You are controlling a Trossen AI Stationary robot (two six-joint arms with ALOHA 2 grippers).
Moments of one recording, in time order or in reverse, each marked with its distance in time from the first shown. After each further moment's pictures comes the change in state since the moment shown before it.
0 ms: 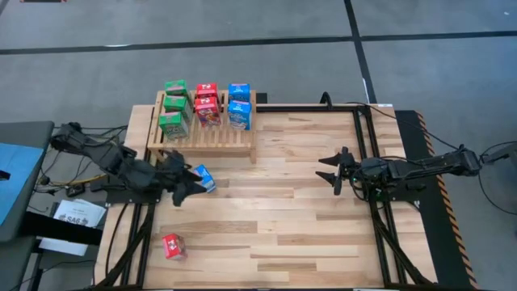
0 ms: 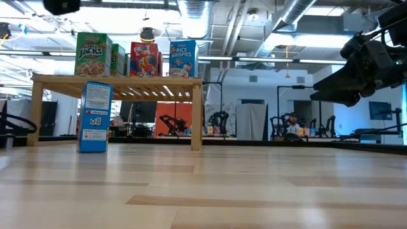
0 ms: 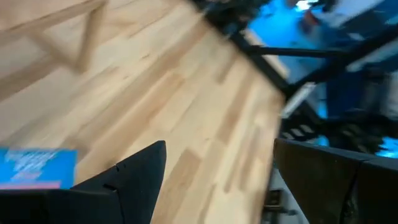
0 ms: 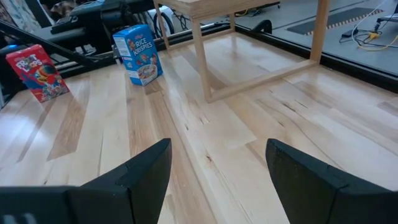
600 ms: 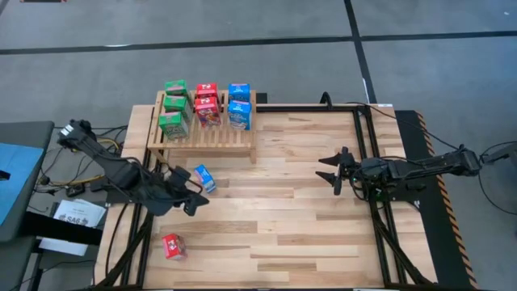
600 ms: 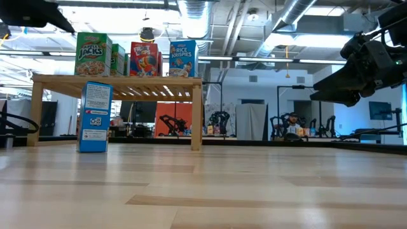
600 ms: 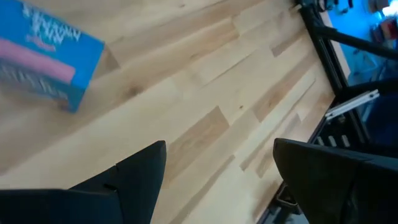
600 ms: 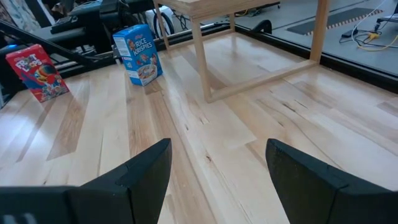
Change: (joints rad) left arm -0.139 0.182 0.000 -0.153 -0.066 -0.513; right arm 0.000 0.000 0.000 0.000 0.000 -0.001
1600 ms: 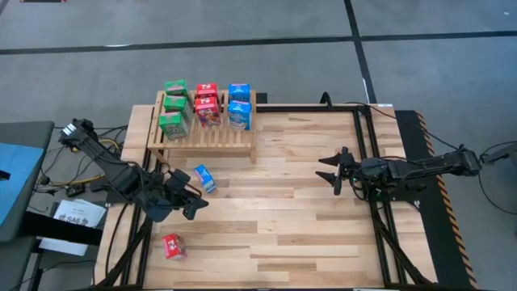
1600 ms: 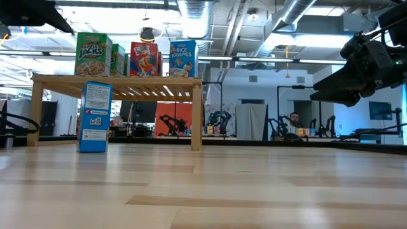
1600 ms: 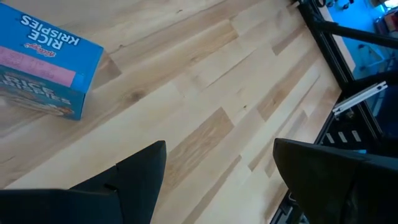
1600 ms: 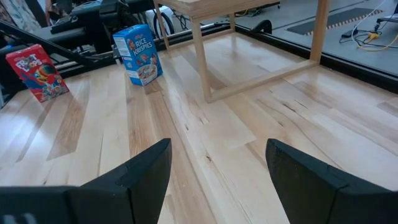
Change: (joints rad) left arm -0.048 0.022 0.000 -0.006 -0.057 0.018; right arm 0.000 0.000 0.000 0.000 0.000 0.000
